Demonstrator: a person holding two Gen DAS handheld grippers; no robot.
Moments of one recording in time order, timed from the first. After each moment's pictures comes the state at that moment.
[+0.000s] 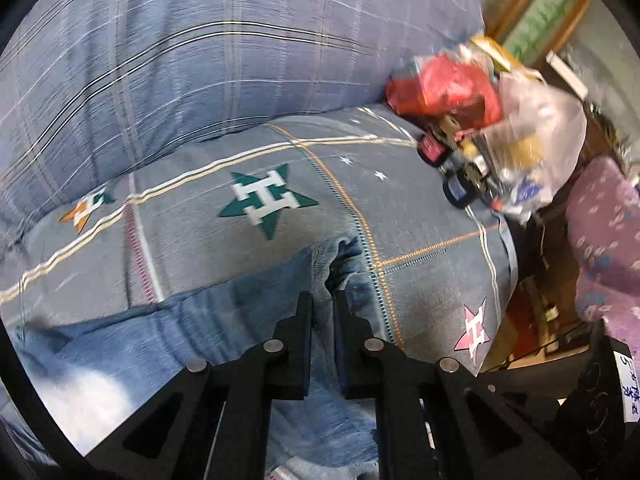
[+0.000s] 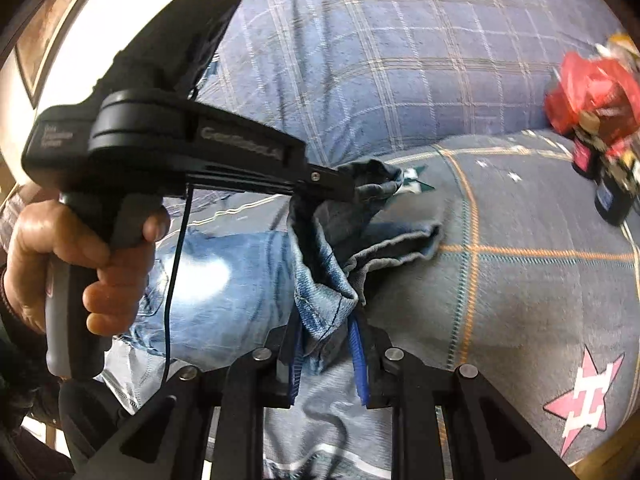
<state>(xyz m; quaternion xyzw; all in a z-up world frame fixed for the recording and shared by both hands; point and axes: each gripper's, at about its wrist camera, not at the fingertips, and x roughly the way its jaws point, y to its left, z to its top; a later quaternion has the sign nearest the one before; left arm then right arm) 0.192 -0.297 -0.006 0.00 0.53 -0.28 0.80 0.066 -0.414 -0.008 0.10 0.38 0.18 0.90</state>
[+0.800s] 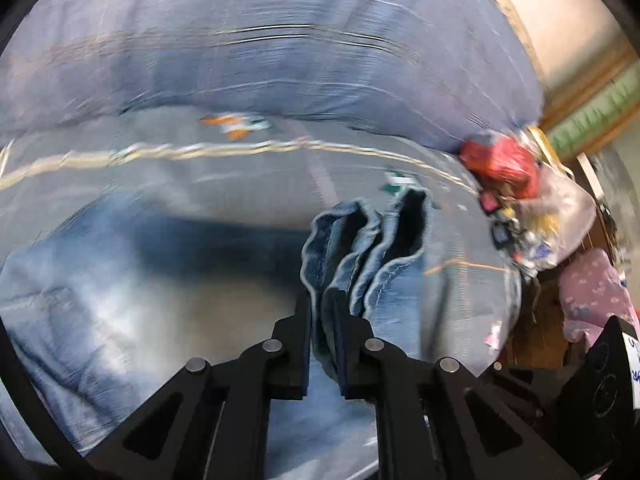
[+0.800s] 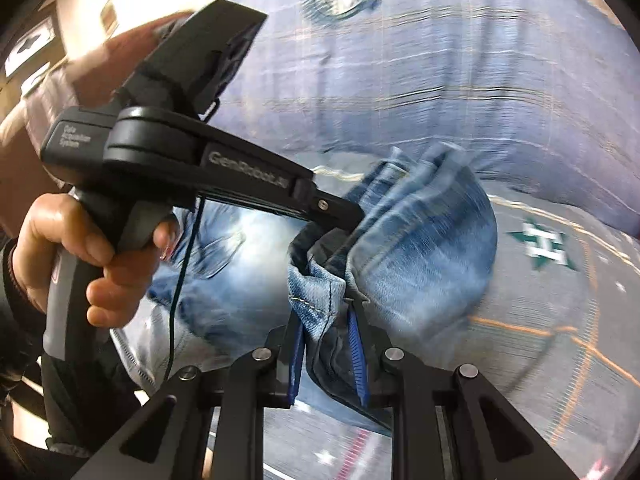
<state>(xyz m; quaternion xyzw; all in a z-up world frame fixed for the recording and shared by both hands) 0.186 -0.076 -0.047 -0.16 0.54 -0.21 0.80 0.094 -0.246 -0.007 -0.06 0.41 0.29 0.86</state>
